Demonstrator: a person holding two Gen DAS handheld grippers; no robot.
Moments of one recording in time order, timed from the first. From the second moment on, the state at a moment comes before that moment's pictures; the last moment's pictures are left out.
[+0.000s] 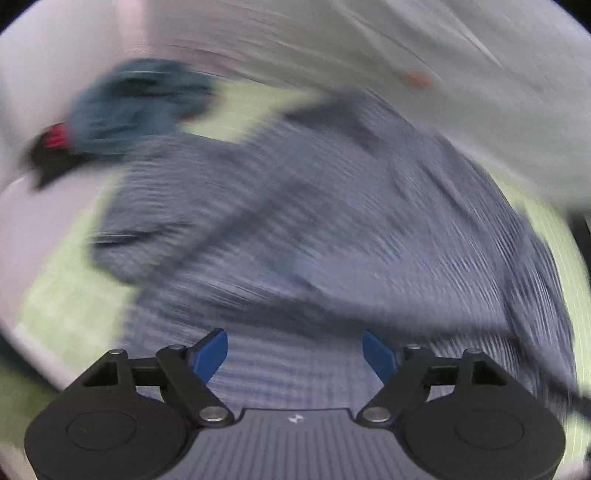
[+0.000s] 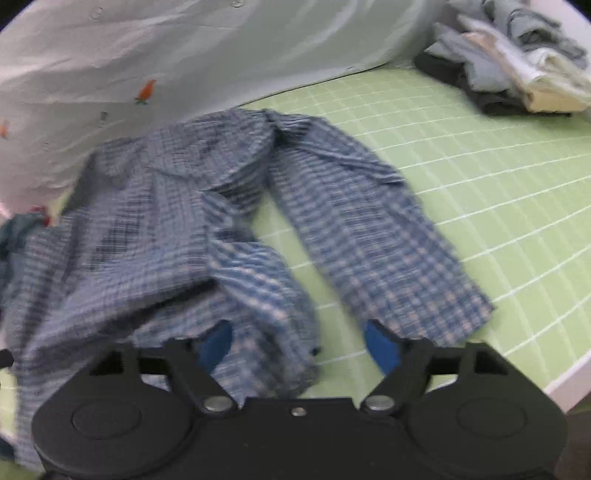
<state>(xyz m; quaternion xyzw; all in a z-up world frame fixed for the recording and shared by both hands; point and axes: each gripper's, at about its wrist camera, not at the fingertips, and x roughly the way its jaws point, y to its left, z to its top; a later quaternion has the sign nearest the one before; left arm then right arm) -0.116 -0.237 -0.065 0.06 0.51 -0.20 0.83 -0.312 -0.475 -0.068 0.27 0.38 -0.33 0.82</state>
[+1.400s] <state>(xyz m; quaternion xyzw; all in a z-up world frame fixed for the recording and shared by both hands) -0.233 -0.420 -0.170 0.15 0.61 -0.17 0.75 -0.365 -0.647 -0.105 0.25 0.38 -0.21 0.86</state>
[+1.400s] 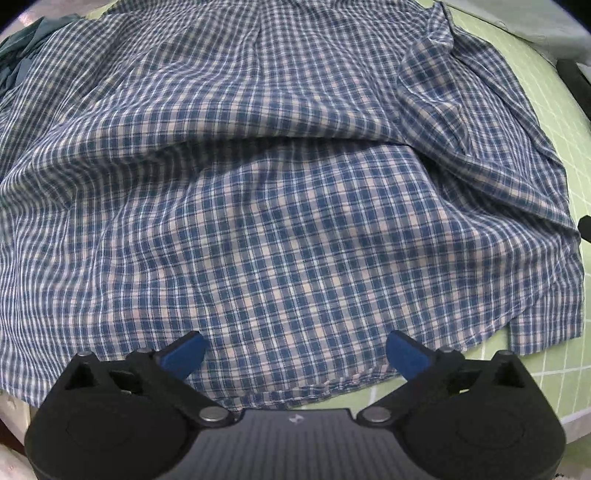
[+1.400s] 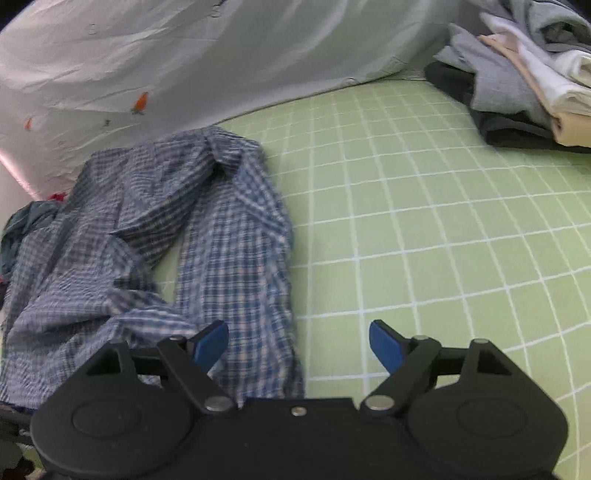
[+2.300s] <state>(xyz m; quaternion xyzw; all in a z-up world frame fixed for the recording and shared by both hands) -0.214 -0.419 -0.173 0.17 0.62 -0.19 0.74 -0.341 -0.653 -0.086 -0.06 0.40 -0.30 0.86</state>
